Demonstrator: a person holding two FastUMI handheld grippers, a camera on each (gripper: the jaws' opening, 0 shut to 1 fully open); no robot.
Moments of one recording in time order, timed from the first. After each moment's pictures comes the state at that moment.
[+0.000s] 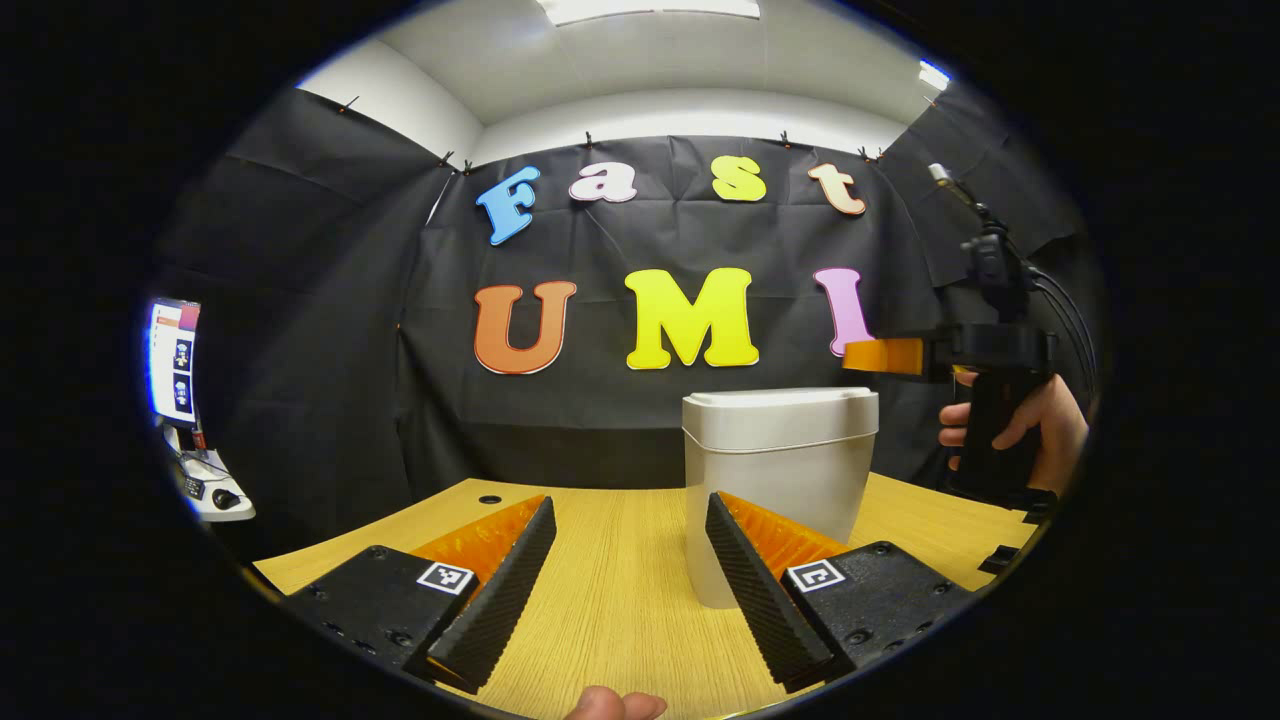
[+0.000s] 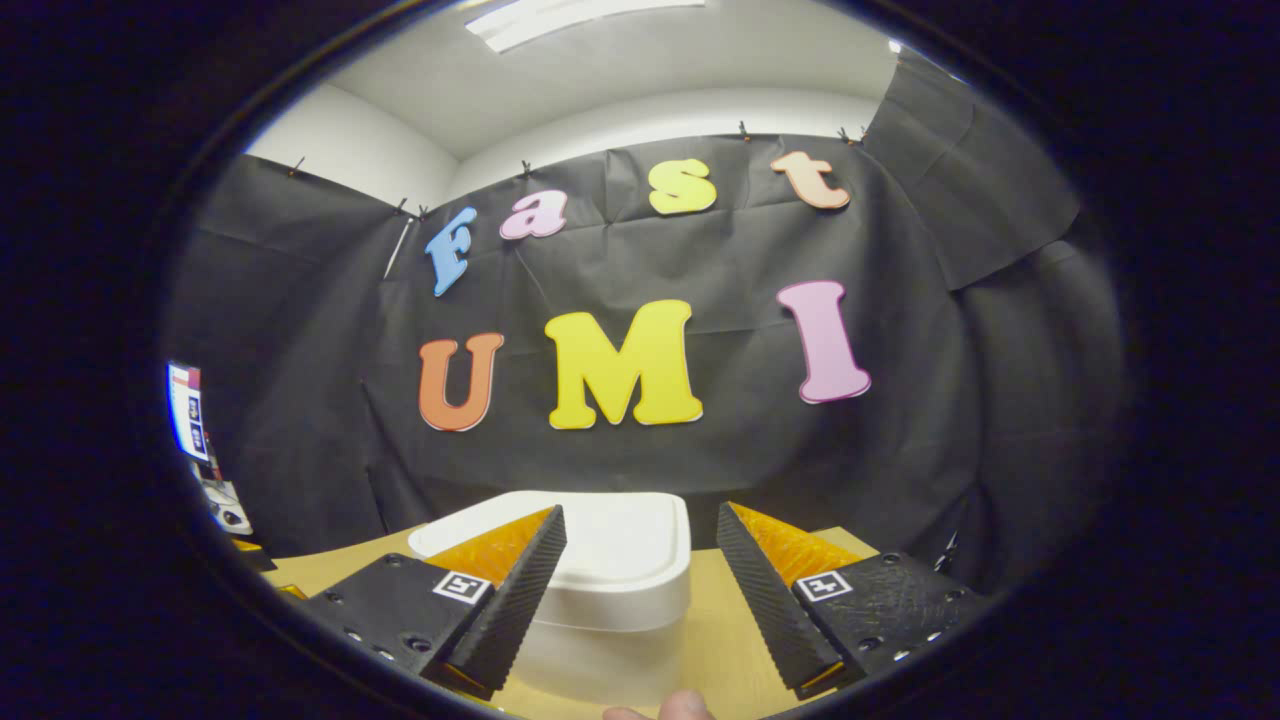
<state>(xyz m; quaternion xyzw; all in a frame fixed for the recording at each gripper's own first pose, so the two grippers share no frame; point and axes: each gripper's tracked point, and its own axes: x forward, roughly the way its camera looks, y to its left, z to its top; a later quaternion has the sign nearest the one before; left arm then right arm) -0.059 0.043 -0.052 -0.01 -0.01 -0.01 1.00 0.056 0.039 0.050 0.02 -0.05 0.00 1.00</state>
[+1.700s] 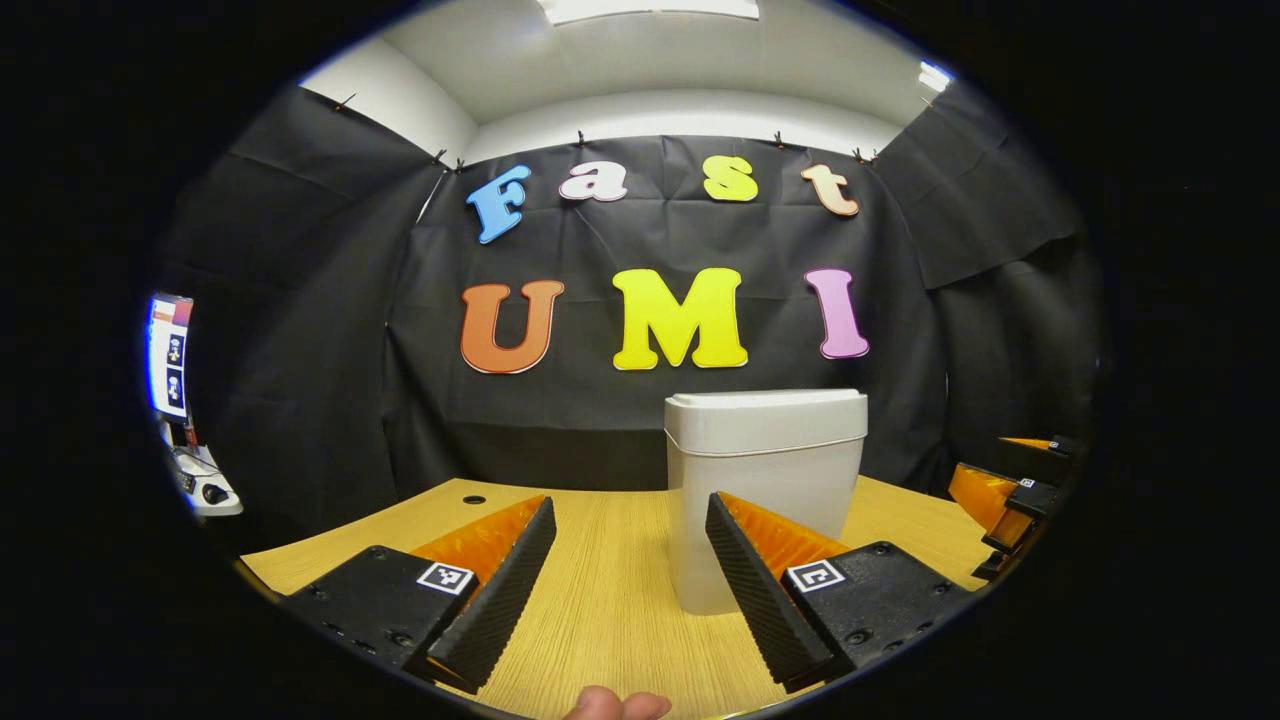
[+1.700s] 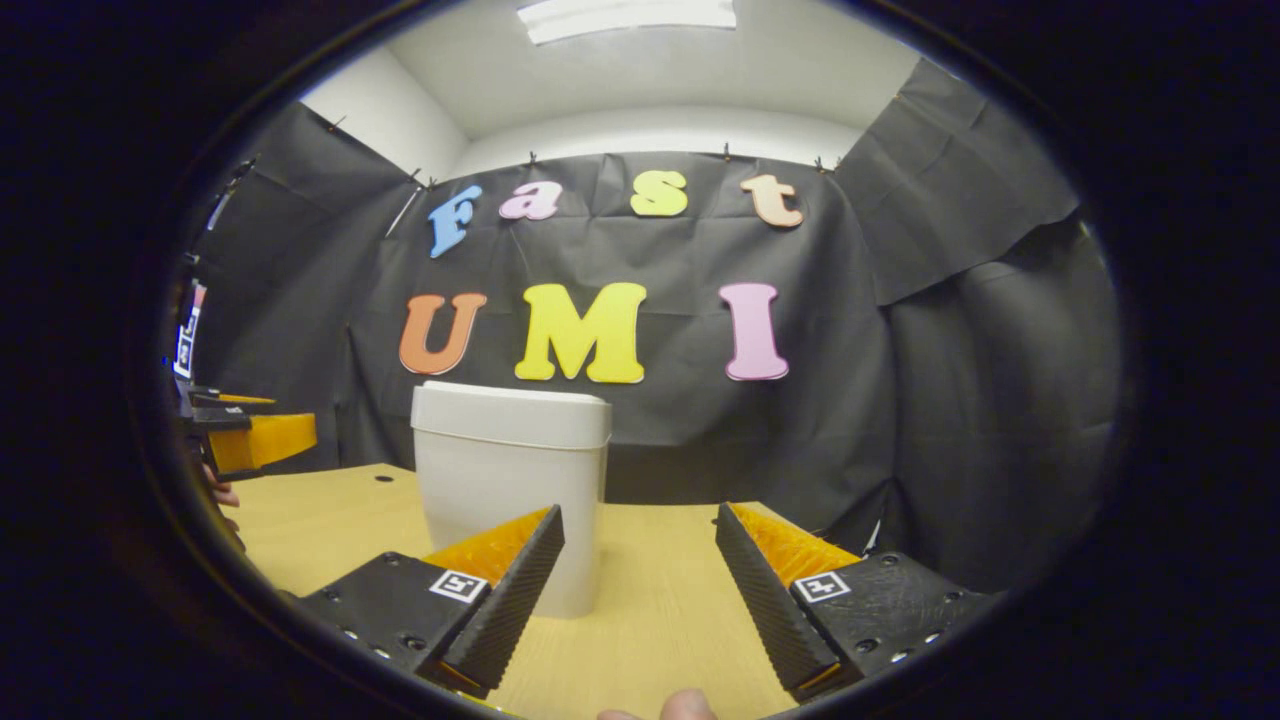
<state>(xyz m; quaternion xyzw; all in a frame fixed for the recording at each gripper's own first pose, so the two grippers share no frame) -0.050 0.025 -0.047 -0.01 -0.02 -0.02 1.00 -0.056 0.003 -0.056 -0.02 -0.05 -0.06 1.00</state>
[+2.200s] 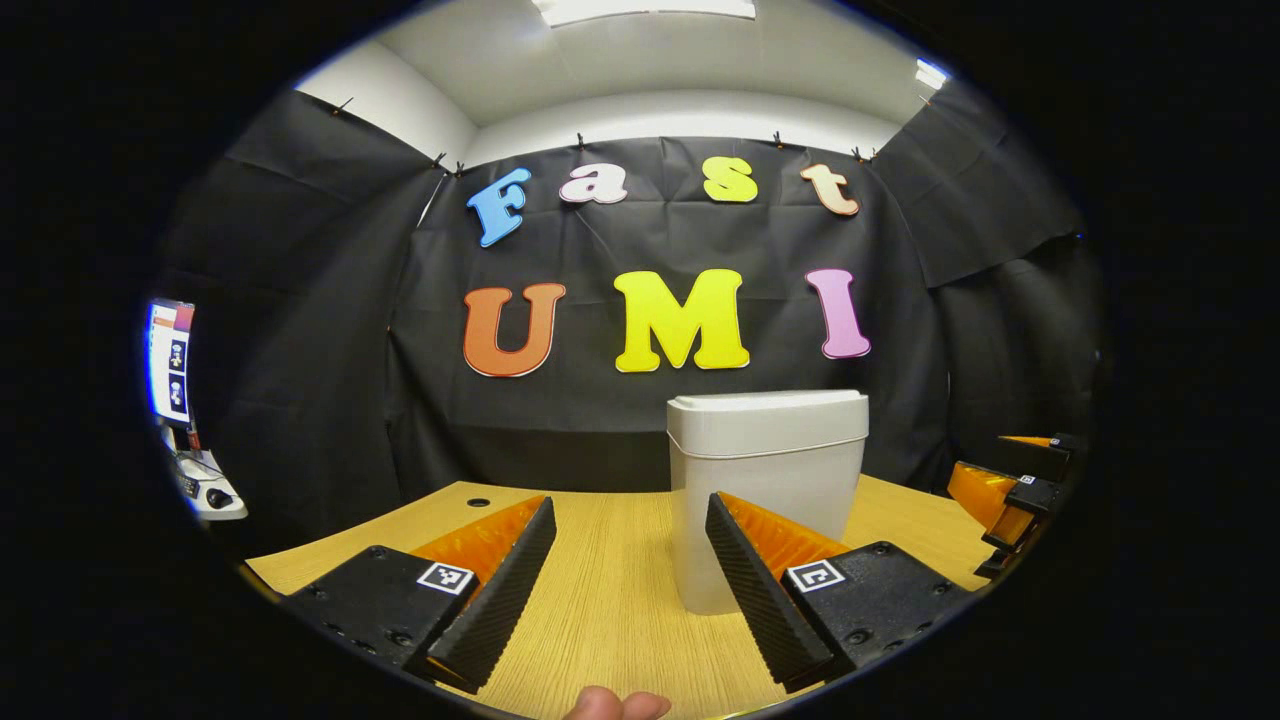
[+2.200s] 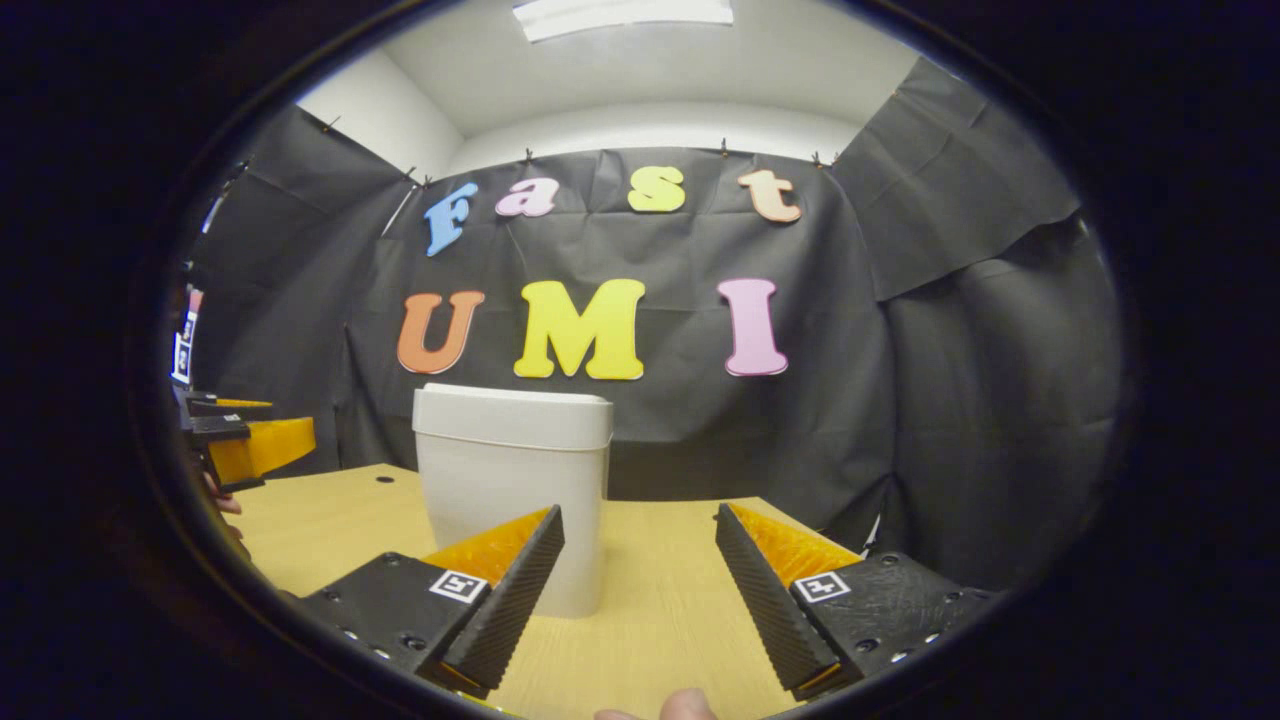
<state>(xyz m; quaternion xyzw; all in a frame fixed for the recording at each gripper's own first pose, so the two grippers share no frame) -0.054 0.025 -0.041 -0.01 -0.02 -0.02 1.00 -0.057 0.010 -0.052 -0.03 -0.04 -0.07 1.00</state>
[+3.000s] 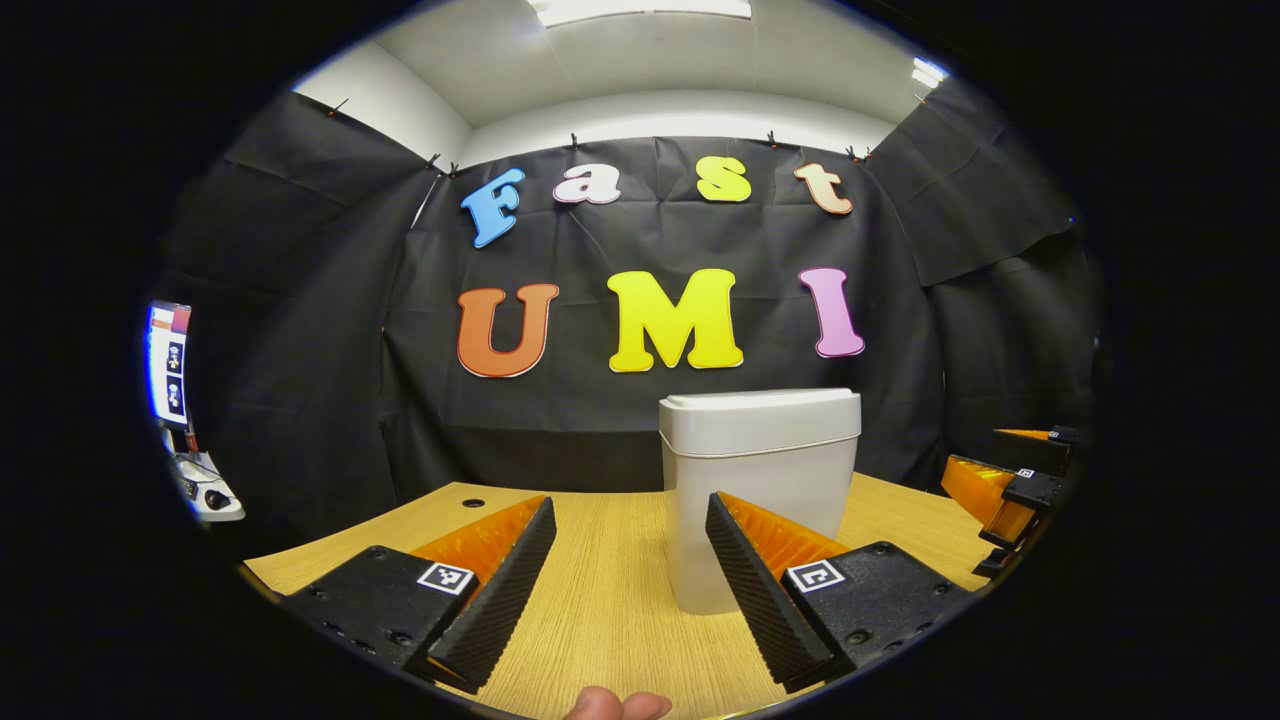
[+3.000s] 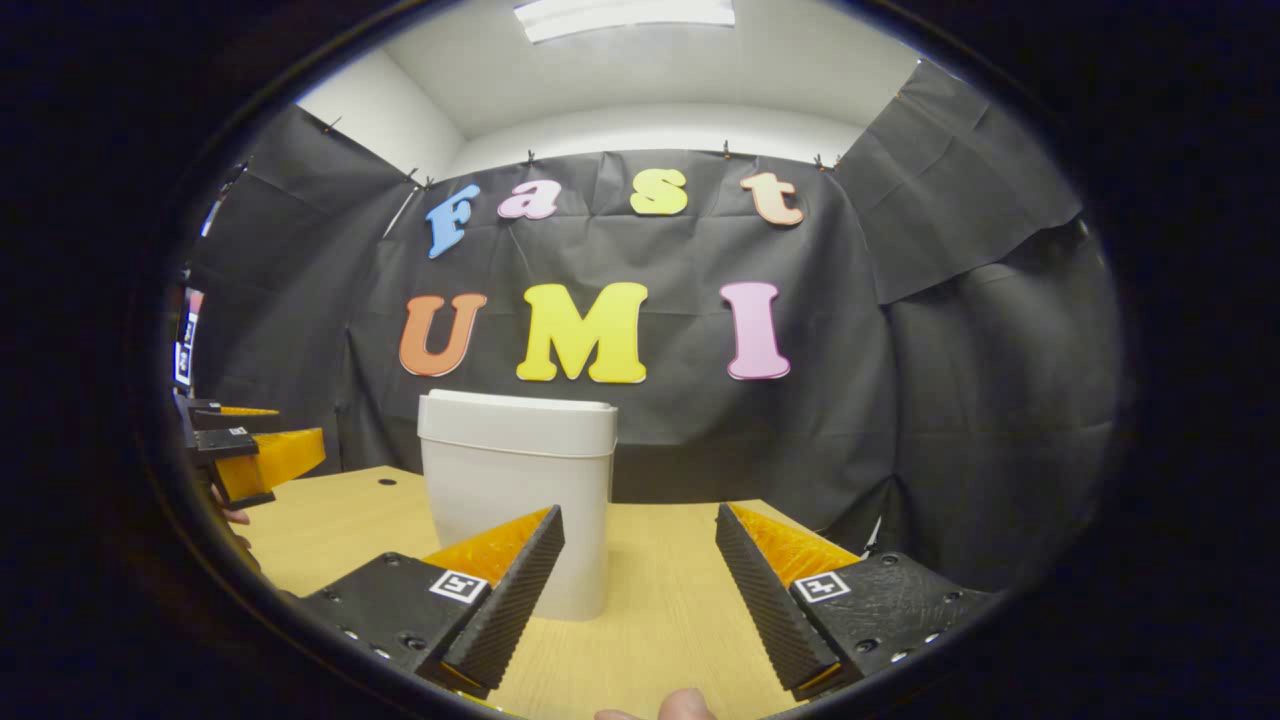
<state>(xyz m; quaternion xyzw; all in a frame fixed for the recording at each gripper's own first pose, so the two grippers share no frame) -0.052 0.020 -0.043 0.00 -0.02 -0.02 1.00 -0.057 0.015 -0.048 -0.02 -0.04 -0.06 1.00</state>
